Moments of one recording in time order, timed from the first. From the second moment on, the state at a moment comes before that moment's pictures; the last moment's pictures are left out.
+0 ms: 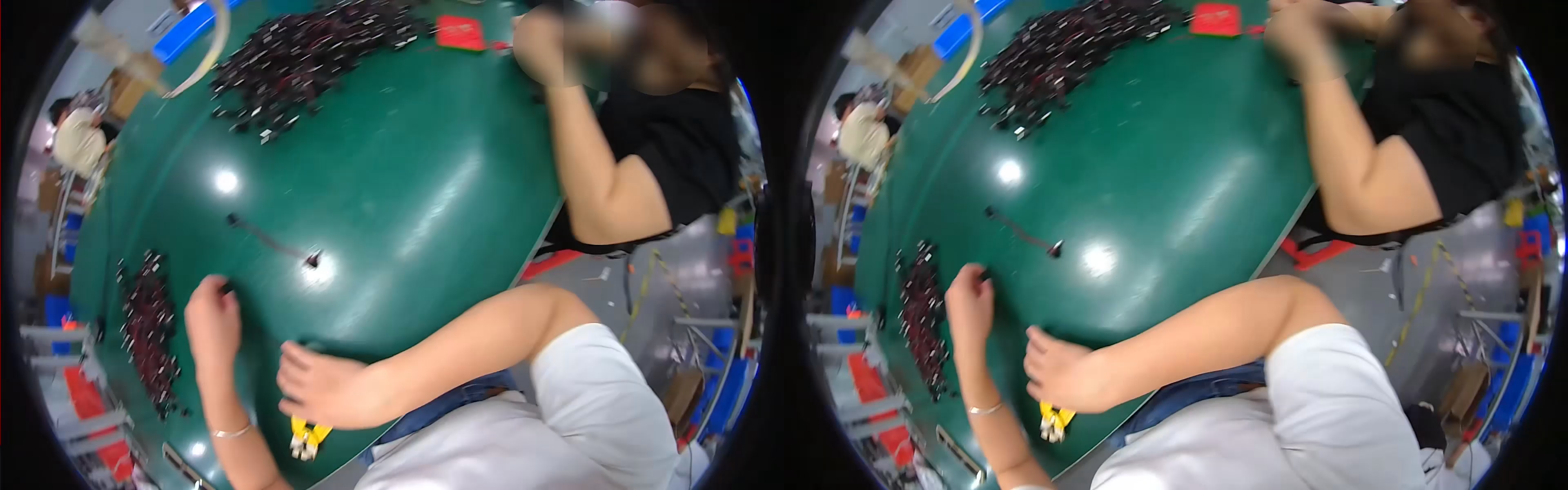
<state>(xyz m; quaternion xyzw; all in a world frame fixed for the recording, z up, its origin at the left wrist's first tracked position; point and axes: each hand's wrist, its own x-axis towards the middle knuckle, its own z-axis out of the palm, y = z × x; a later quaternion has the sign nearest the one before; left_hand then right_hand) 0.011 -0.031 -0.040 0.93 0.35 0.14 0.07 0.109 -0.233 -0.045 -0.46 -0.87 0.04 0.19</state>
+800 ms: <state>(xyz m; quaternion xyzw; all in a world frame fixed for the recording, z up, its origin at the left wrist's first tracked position) -0.081 -0.047 0.043 0.60 0.31 0.40 0.62 0.157 -0.182 -0.008 -0.45 -0.43 0.66 0.42</state>
